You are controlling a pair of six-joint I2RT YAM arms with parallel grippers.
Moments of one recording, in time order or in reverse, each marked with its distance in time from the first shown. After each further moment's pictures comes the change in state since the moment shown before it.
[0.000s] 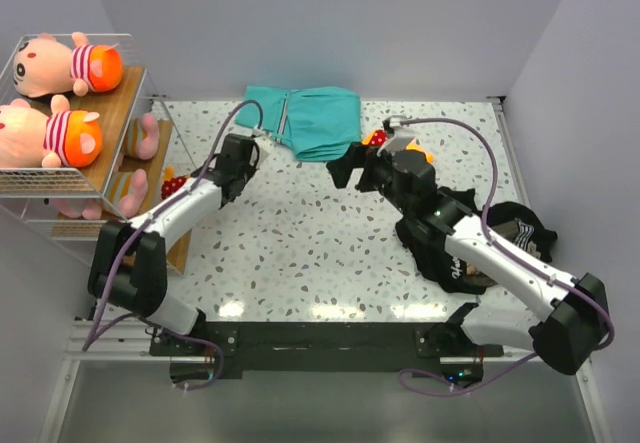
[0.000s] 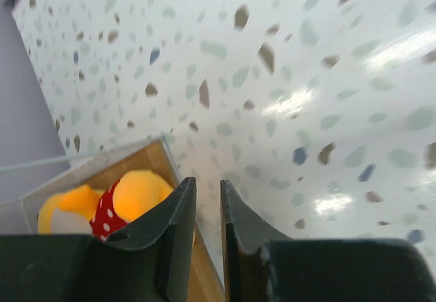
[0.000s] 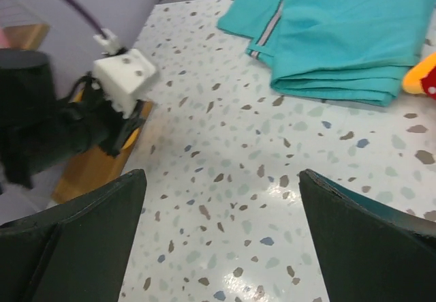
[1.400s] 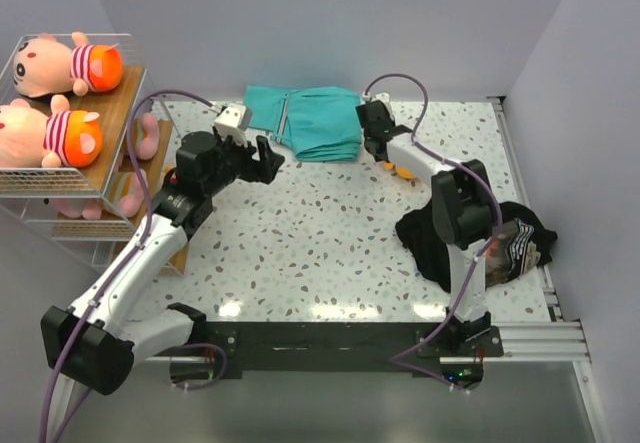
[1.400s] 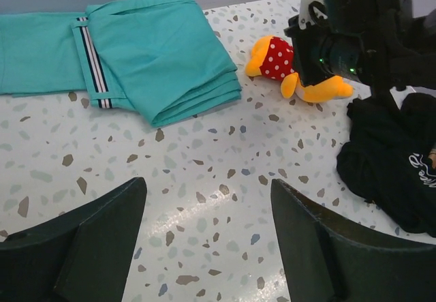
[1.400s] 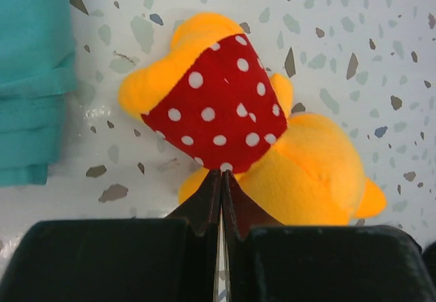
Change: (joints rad) left arm -0.040 -0.437 -0.026 0.175 0.574 -0.620; right arm -0.280 0.922 0.697 -0.410 0.460 -0.438
